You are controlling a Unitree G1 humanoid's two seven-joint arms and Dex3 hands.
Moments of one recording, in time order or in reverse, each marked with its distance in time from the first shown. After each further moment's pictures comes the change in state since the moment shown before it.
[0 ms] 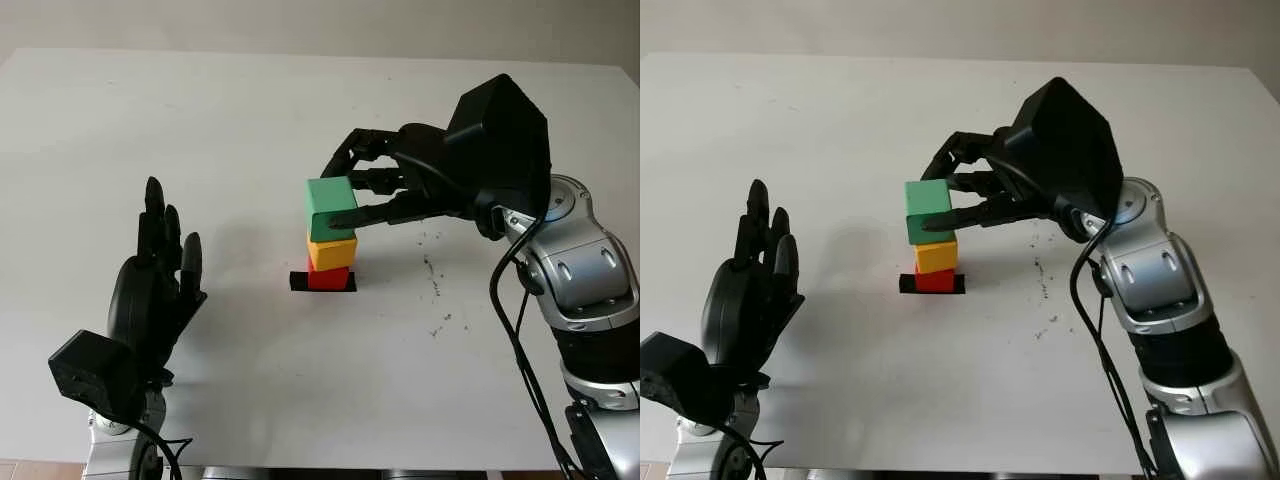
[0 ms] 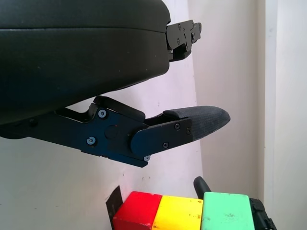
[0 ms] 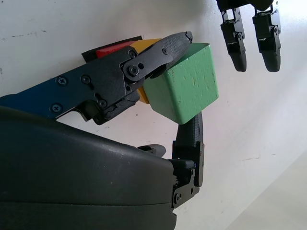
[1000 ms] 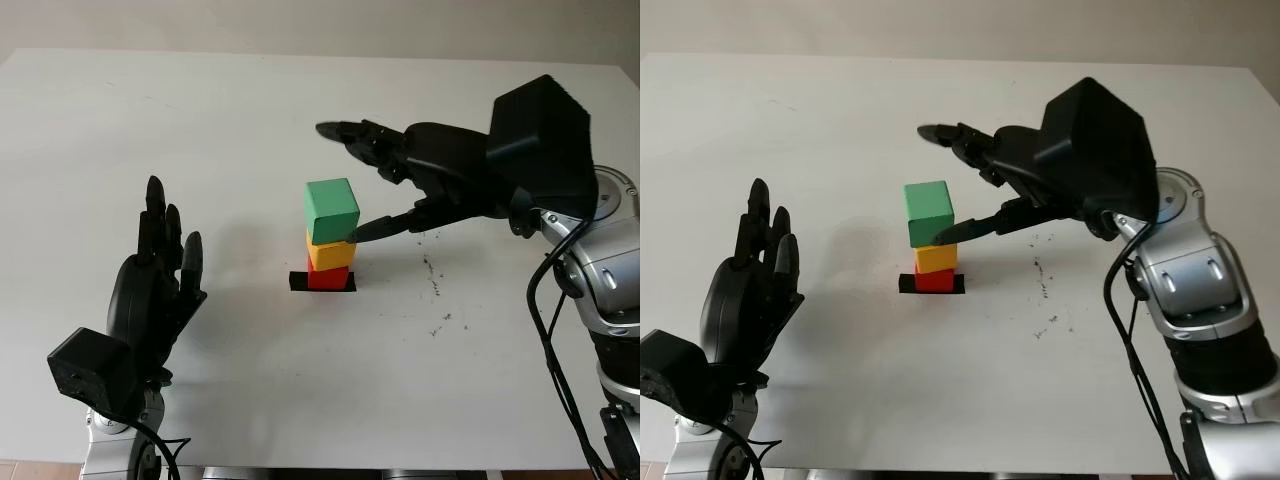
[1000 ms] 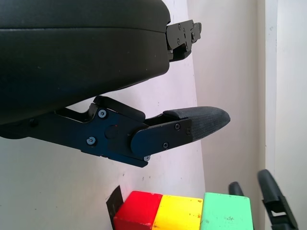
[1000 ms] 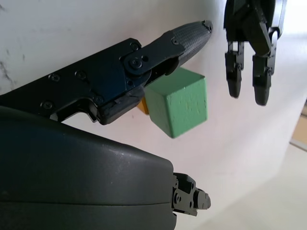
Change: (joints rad) left arm -0.002 0.005 0.004 -0.003 -0.002 0.000 -0.011; right arm 0.055 -0.116 -0.051 -0.079 0.036 -0.215 0.104
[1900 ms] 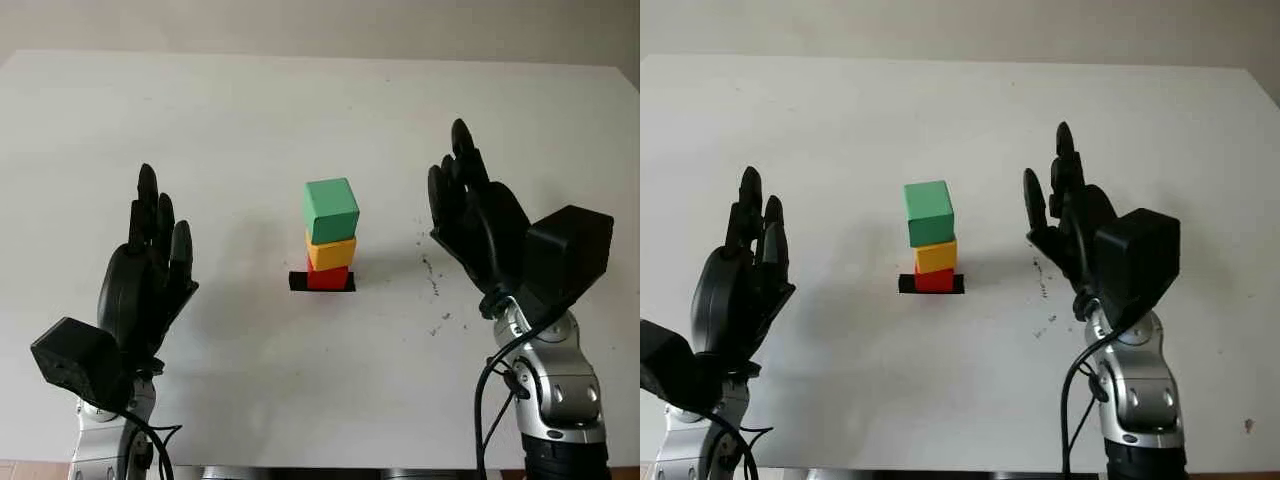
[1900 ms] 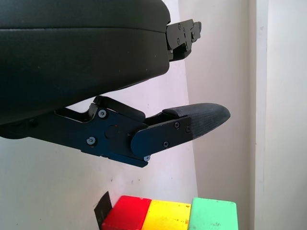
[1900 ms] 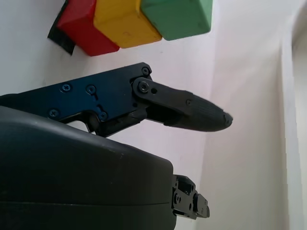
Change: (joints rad) left arm -0.052 0.024 0.024 0.025 -0.028 0.011 -0.015; right arm 0.473 0.554 -0.219 0.014 0.074 -0.196 -0.655
